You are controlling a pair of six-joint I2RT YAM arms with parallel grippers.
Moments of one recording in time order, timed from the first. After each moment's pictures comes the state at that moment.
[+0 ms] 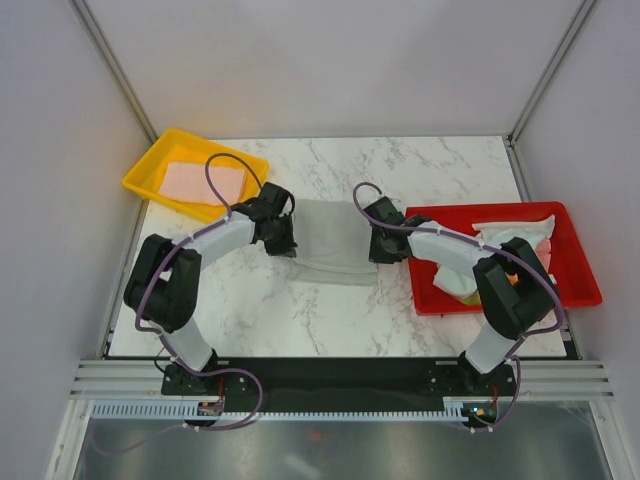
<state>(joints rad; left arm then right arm) -0.46 1.71 1.09 -0.48 0.08 -0.57 0.59 1.68 1.03 -0.46 0.19 0.68</state>
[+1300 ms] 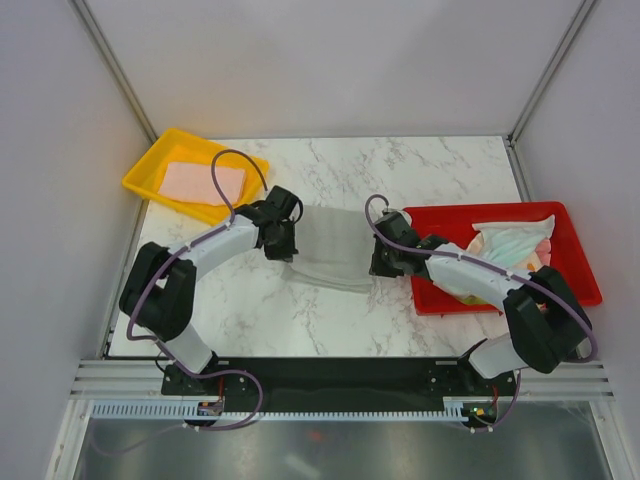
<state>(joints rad) -0.53 1.65 1.11 -0.60 -0.05 -0.55 0.63 1.47 0.86 -0.38 0.08 0.71</state>
